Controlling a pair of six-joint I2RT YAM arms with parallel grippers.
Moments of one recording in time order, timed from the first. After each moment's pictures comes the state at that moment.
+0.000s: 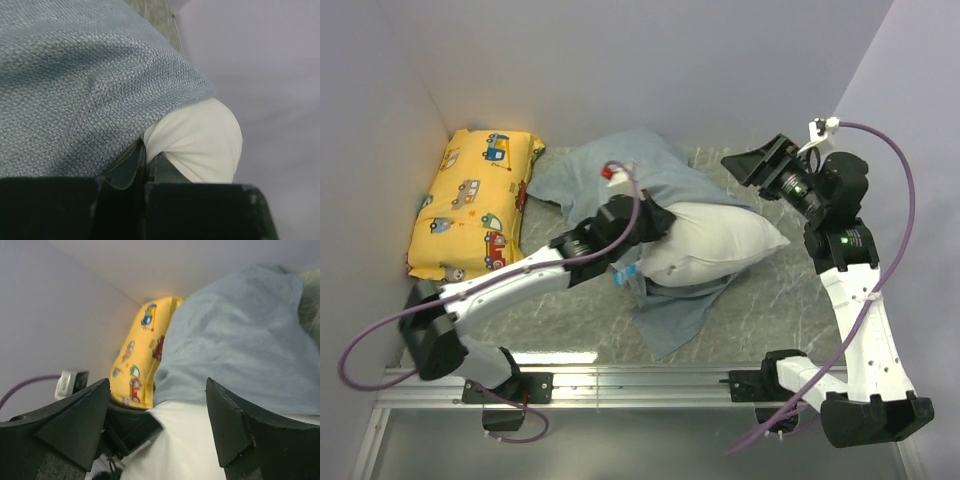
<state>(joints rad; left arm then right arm) -0.93 1.39 1.17 -0.02 -0.34 -0.89 0.04 1.04 1.27 -0.30 -0.47 0.76</state>
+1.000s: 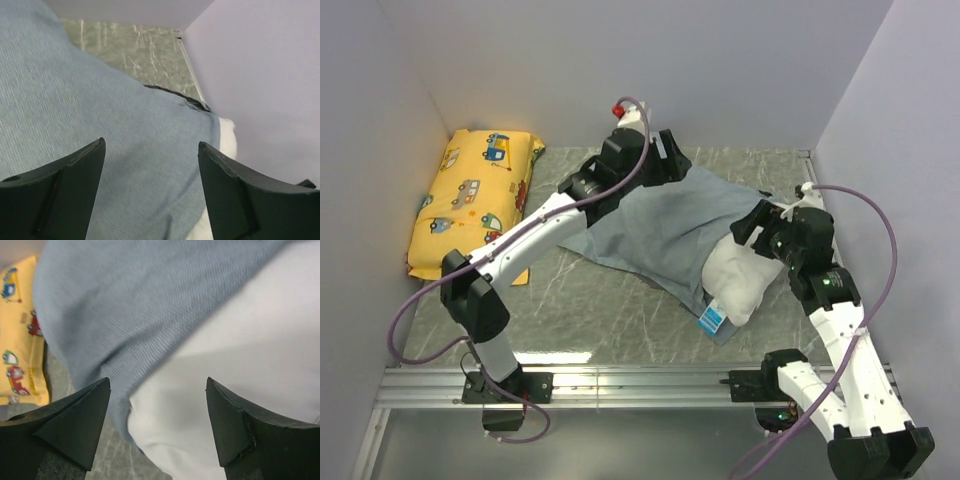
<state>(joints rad) -0.77 1.71 1.67 -0.22 -0.15 -0.70 0.13 0.81 0.89 -0.51 -0.08 0.53</state>
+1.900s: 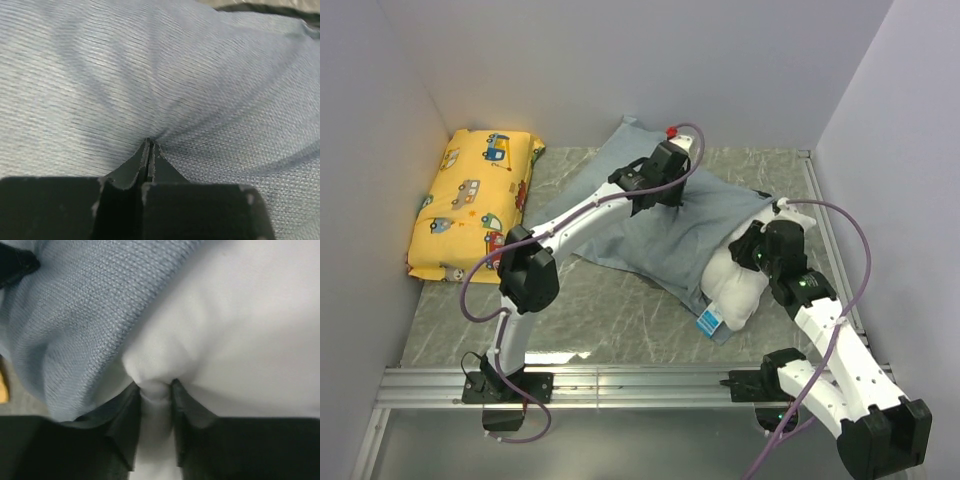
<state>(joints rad) -0.79 2.09 2.01 -0.56 -0.18 -0.34 0.24 0.85 0.68 -0.38 0.05 0.54</state>
